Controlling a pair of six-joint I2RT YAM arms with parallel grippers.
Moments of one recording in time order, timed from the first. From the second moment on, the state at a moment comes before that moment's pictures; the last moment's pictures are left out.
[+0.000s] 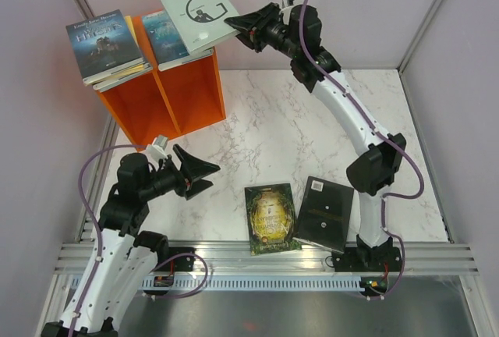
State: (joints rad) left arm -0.22 0.54 0.61 -0.45 0.66 -1.15; right arm 0.50 2.01 2.21 -0.09 -0.36 1.42
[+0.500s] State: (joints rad) left arm -0.22 0.42 0.64 -0.64 0.61 -1.15; right arm 0.63 2.26 2.41 -0.14 -0.10 1.43
